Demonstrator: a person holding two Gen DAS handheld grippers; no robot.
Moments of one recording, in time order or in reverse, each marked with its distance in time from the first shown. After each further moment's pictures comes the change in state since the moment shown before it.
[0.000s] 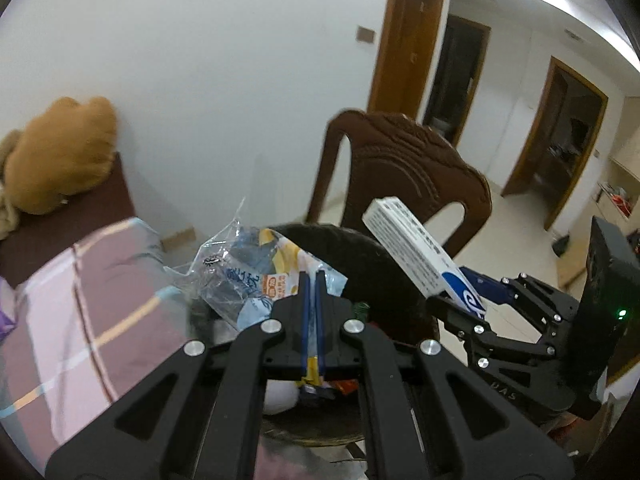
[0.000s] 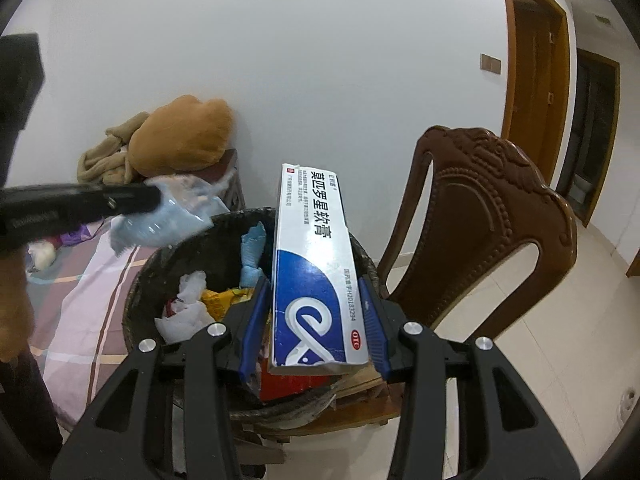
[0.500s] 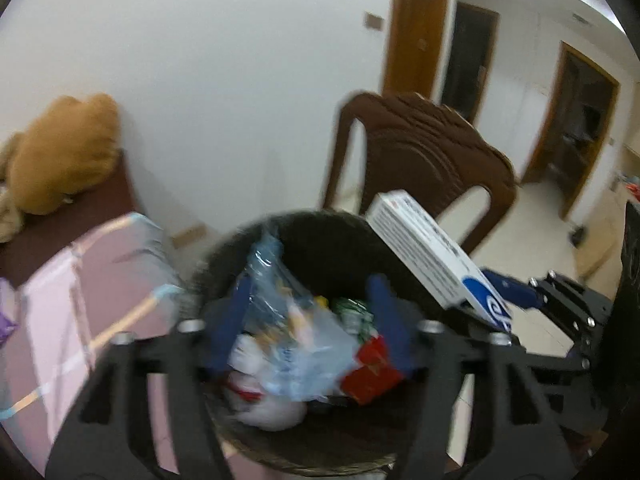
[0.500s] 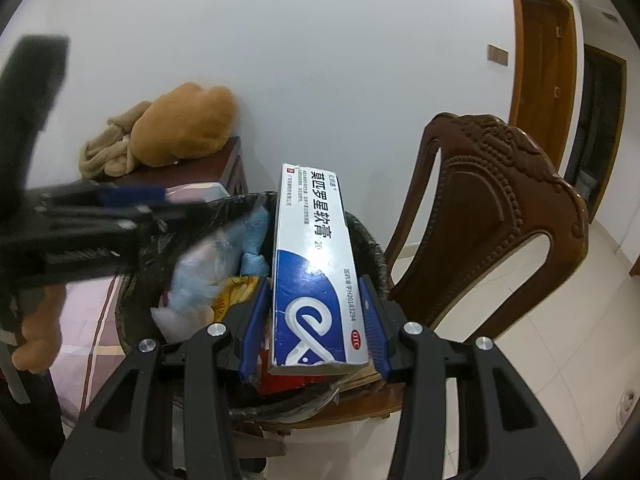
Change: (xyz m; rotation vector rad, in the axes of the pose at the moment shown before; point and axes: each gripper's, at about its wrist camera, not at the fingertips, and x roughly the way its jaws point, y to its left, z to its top) left arm 0.032 -0.011 -0.008 0.018 -0.012 0.103; right arm 0.017 0.010 0.001 -0.022 0.038 0.025
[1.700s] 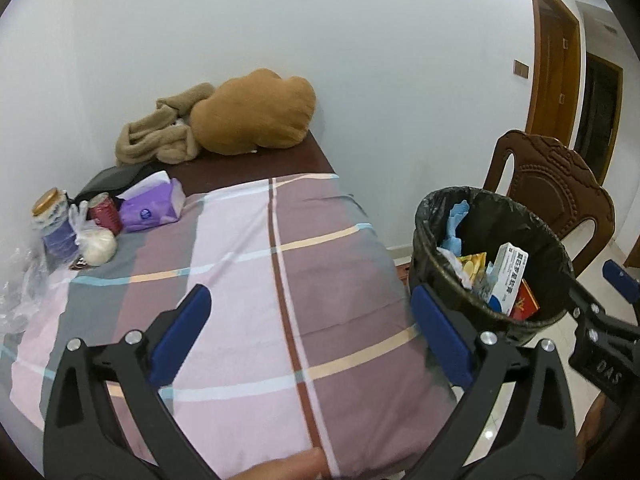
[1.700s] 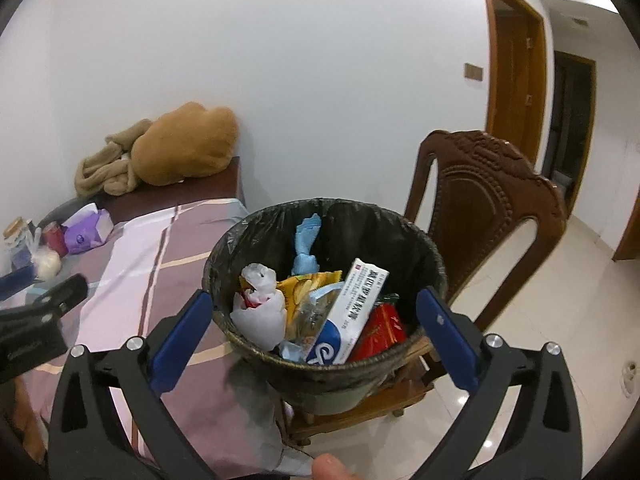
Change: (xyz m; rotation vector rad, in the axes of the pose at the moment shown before) left arm -0.138 0.078 -0.121 -0.270 -0.075 0.480; right arm -0.053 0.101 -0.028 0.049 -0.094 -0.133
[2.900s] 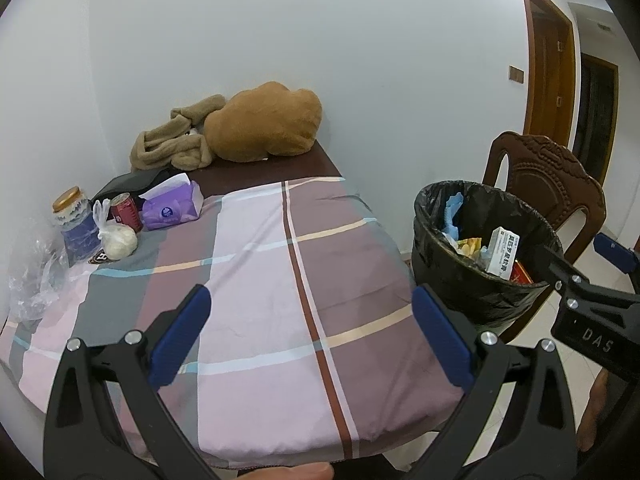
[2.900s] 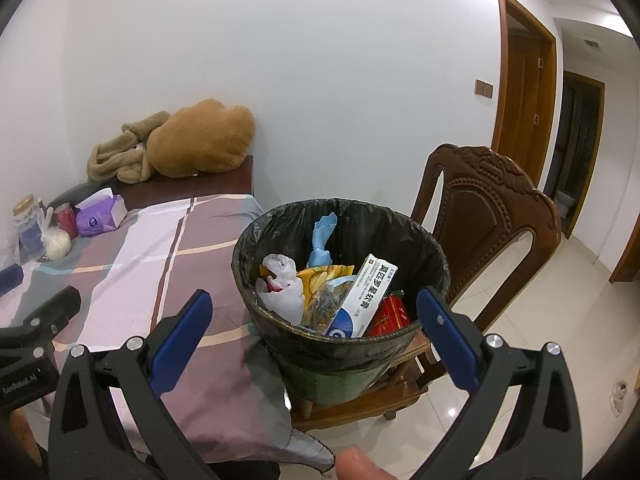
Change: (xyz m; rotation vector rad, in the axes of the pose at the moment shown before) left arm -0.047 0.017 -0.030 0.014 -0.052 0.007; right arm -0.029 0.020 -0.014 -0.052 -0.018 0.035
